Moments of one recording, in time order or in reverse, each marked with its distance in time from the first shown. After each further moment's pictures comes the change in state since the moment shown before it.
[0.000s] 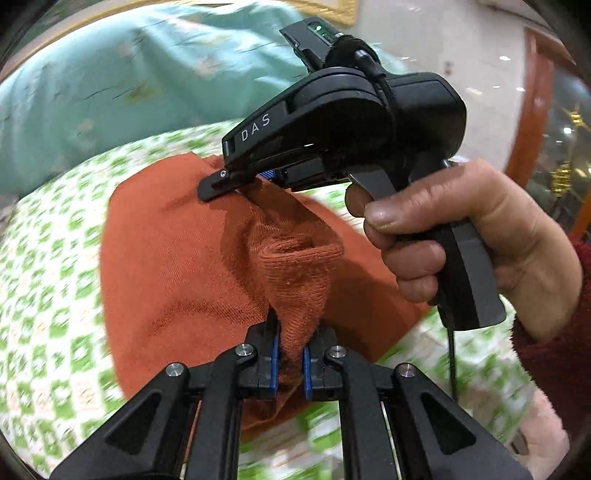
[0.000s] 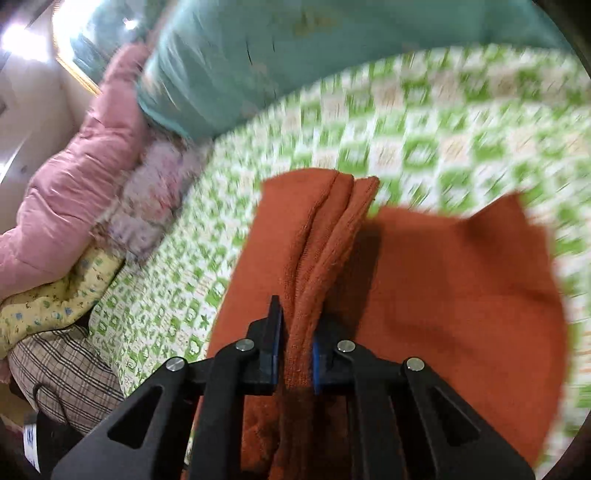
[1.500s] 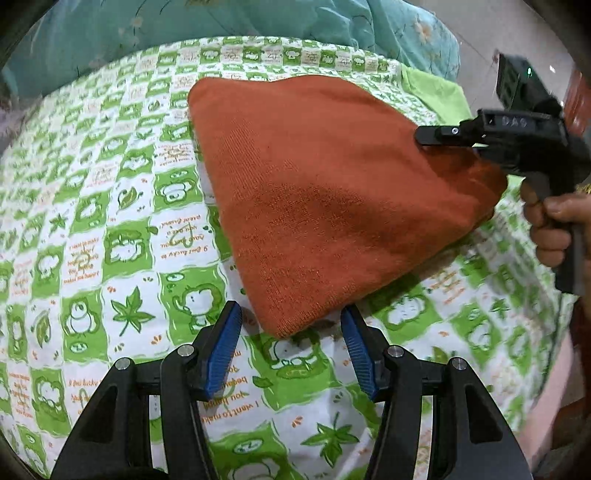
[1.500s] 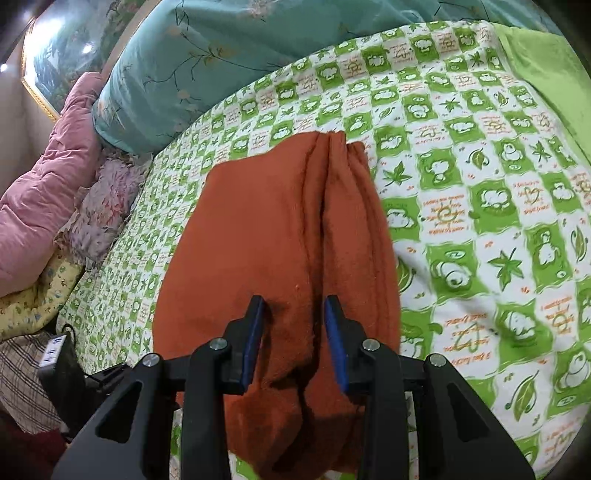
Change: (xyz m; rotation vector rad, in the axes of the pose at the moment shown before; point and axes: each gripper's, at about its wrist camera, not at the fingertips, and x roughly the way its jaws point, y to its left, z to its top) left arm 0.017 0.062 -0.094 -0.156 0.202 0.084; right arm -0.061 -0.056 -0.093 0.137 -0.020 -0.173
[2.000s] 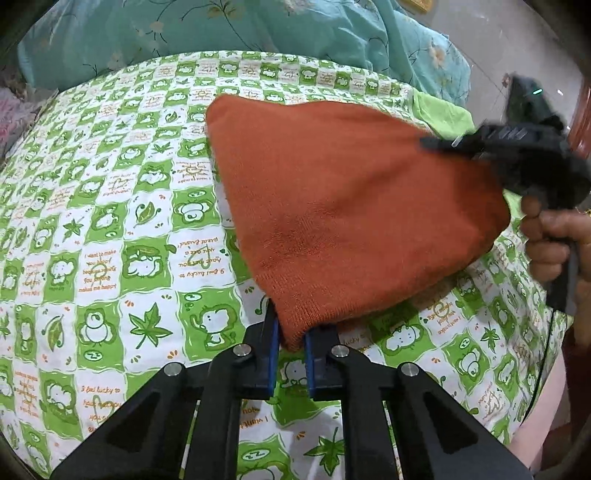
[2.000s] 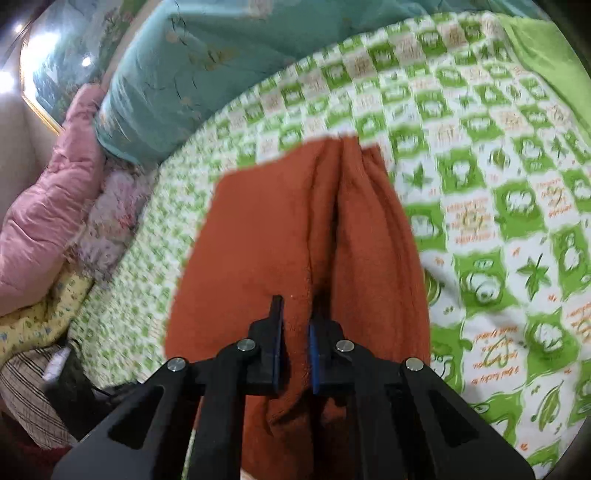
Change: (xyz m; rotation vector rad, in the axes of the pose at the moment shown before) left arm -0.014 0.011 0.011 -0.075 -0.051 -0.019; right arm -0.009 0.008 0.019 0.041 -0.089 0.062
